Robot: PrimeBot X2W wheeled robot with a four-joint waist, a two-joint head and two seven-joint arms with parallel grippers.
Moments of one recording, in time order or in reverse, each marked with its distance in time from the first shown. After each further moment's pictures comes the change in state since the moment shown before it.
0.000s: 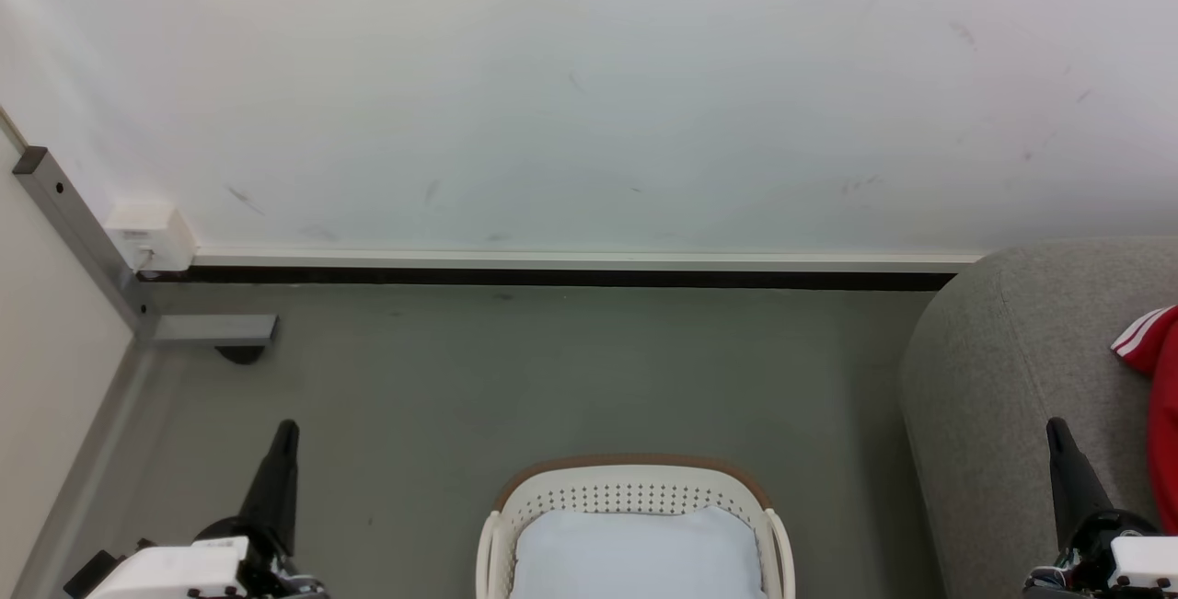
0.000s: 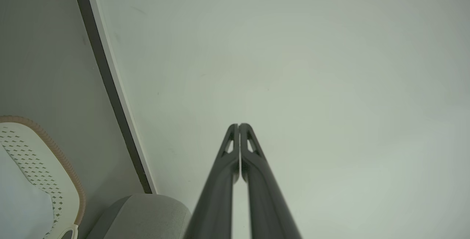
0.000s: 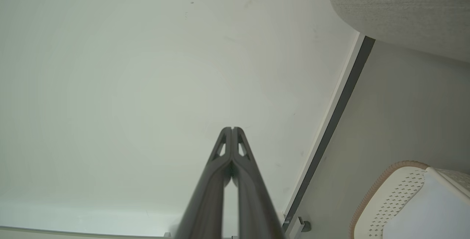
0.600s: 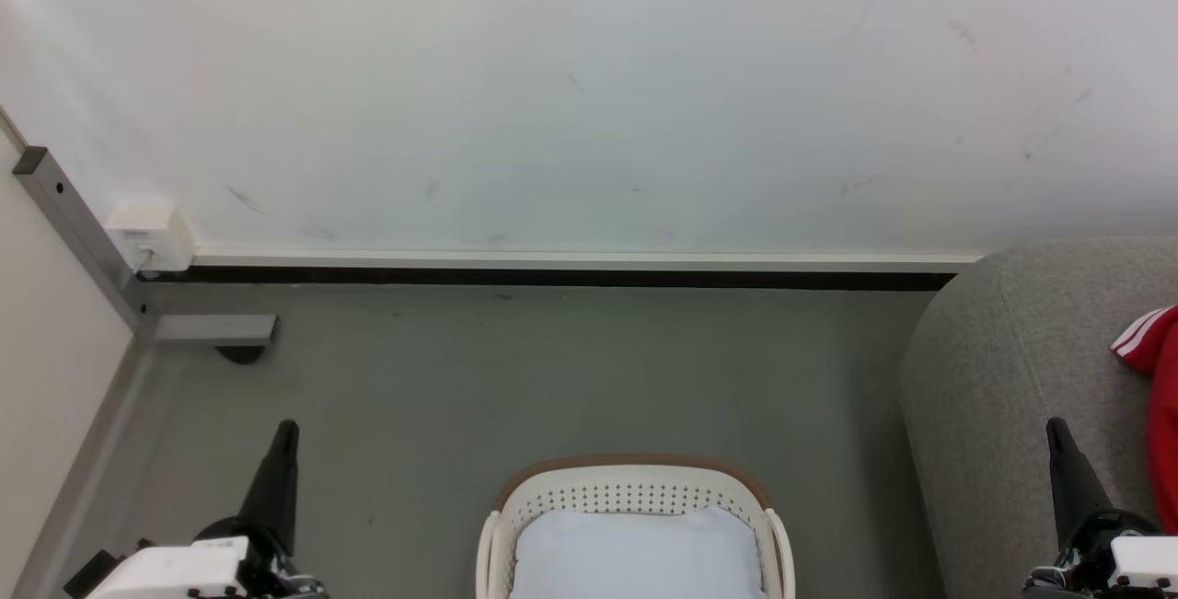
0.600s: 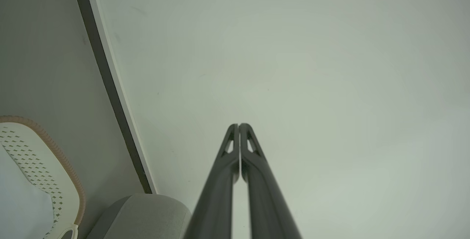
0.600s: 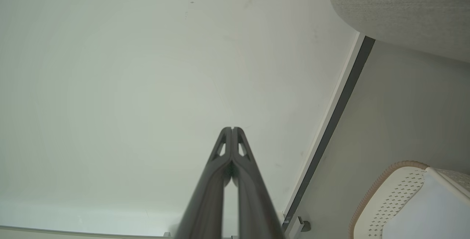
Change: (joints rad) left arm 0.000 0.000 0.000 0.000 0.000 0.000 0.000; right arm 0.000 -0.003 0.003 0.000 0.001 0.000 -0.002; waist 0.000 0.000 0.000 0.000
